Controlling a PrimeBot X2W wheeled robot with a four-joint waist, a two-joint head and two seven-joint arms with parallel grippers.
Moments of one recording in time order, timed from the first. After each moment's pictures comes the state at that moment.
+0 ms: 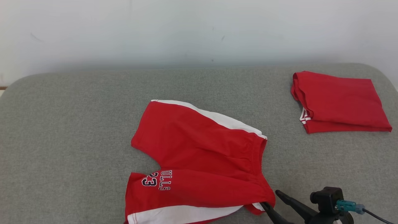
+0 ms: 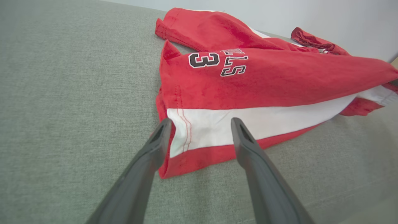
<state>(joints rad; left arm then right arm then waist) 0.08 0.09 -0.18 0.17 -0.20 -0.09 -0.26 -0.17 -0.59 0.84 0.07 0.83 0.13 -0.07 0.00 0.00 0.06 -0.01</state>
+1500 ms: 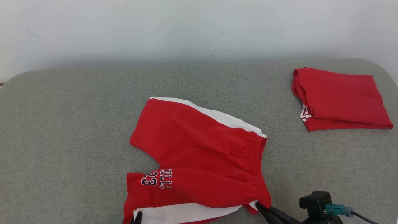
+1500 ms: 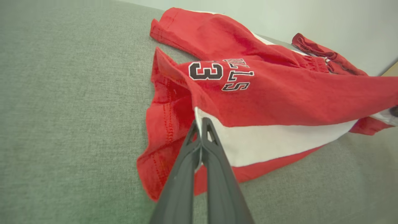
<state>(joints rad) -0.03 0.07 -0.19 0.28 -0.24 -0.11 -0.26 -0.12 -0.54 0.80 0.01 0.77 0.13 0.04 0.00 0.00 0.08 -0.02</state>
